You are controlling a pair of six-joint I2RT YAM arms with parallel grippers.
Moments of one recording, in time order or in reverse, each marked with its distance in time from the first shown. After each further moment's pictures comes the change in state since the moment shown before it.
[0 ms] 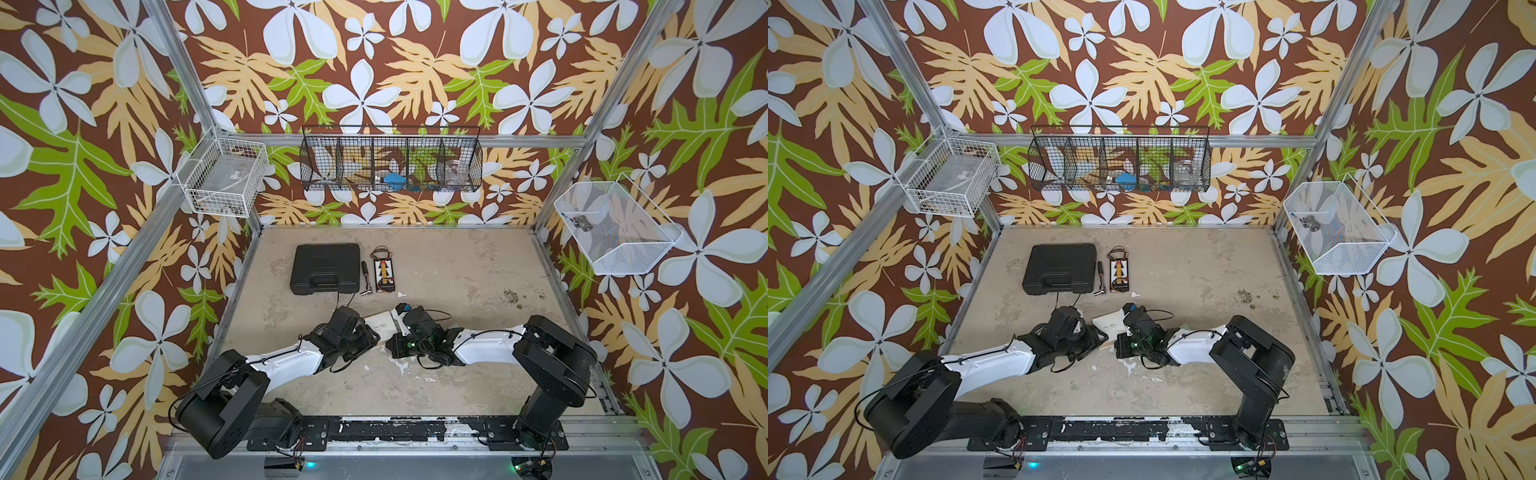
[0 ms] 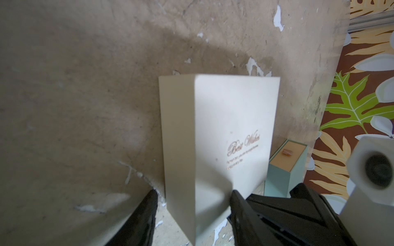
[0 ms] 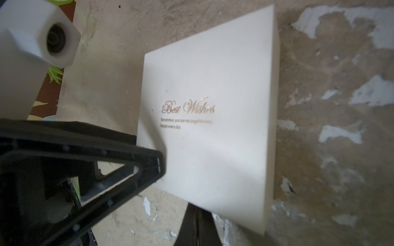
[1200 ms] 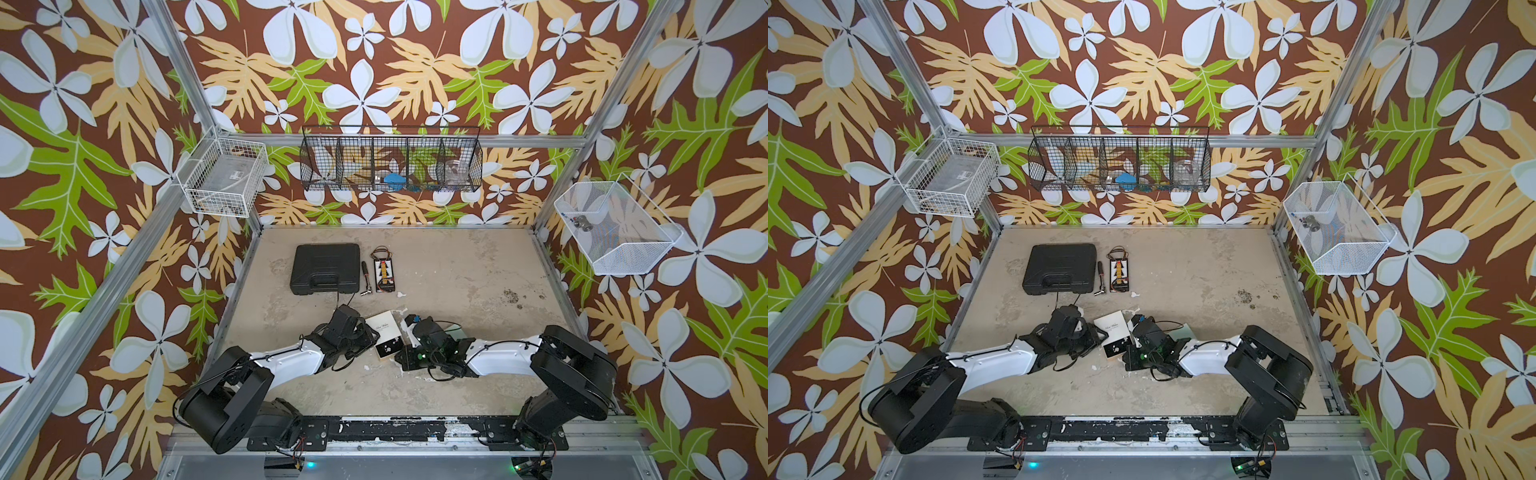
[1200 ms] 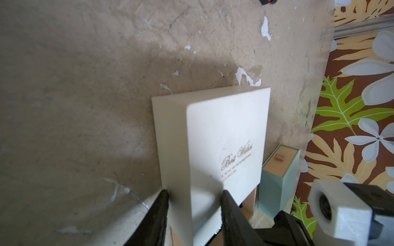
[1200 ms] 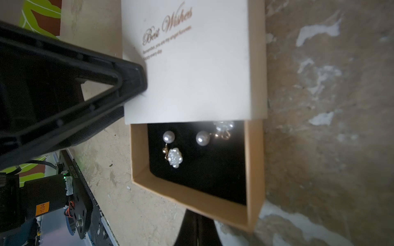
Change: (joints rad) left arm 0.001 0.023 -0.010 0.074 -0.015 -0.006; right arm 0.027 -0.117 -0.145 -0.013 -0.030 0.069
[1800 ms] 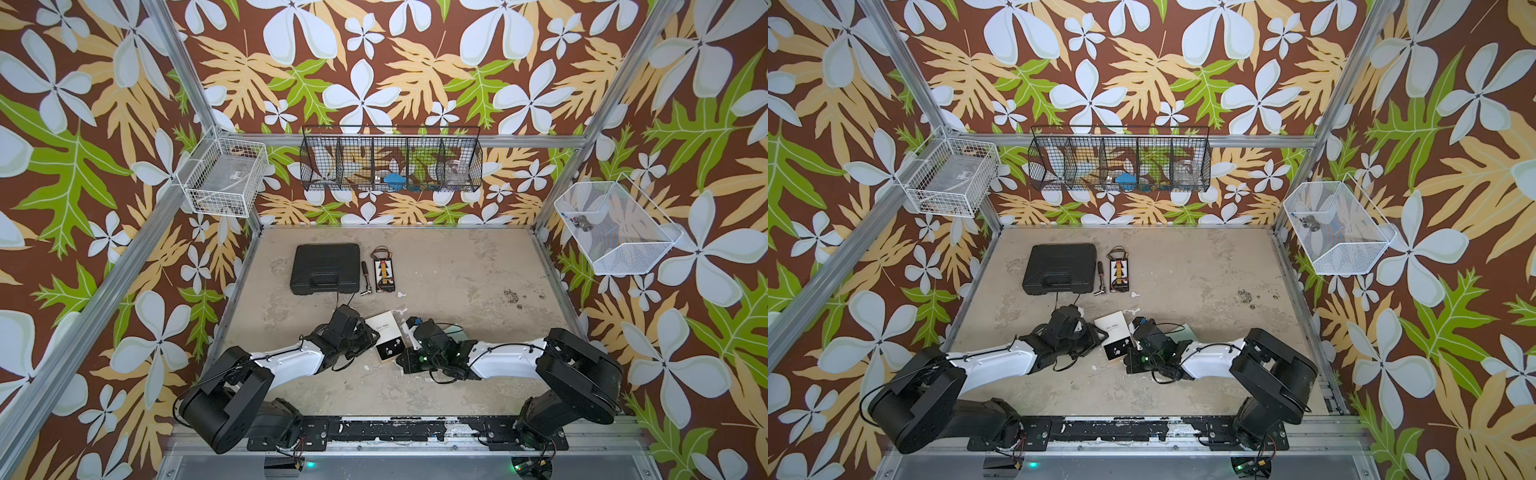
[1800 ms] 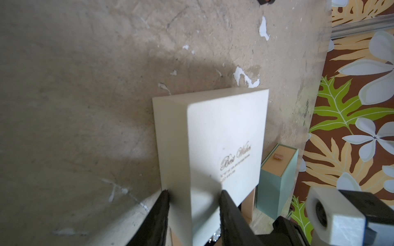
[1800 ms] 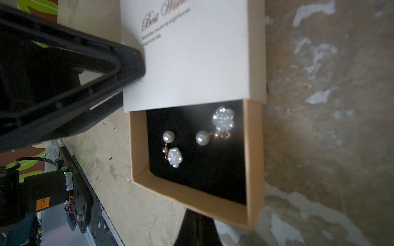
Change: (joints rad) left arm 0.000 0.000 -0.006 0.013 0.004 -0.002; right arm 0.015 -0.031 -0.011 -0.035 0.008 0.008
